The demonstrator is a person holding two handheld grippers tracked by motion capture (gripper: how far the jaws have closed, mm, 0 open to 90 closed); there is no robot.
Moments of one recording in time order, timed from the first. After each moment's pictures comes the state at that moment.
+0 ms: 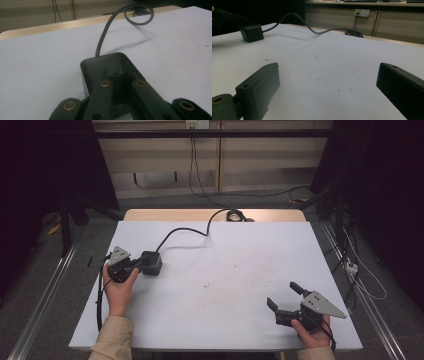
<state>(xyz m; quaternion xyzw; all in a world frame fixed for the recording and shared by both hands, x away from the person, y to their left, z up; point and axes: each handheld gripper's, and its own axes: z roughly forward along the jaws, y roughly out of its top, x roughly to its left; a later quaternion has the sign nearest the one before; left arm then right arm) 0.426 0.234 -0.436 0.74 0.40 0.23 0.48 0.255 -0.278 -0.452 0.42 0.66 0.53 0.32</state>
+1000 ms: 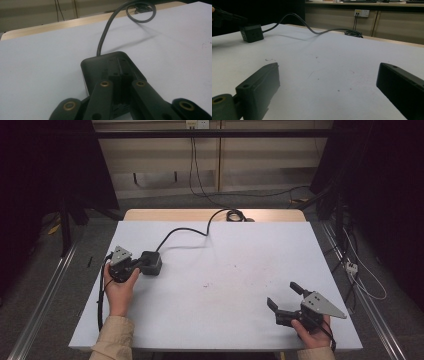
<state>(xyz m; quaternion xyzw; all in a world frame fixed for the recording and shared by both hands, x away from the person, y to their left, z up) 0.425 0.230 -0.434 0.75 0.41 0.24 0.47 0.255 -0.278 -0.452 0.42 0.66 0.54 0.32</state>
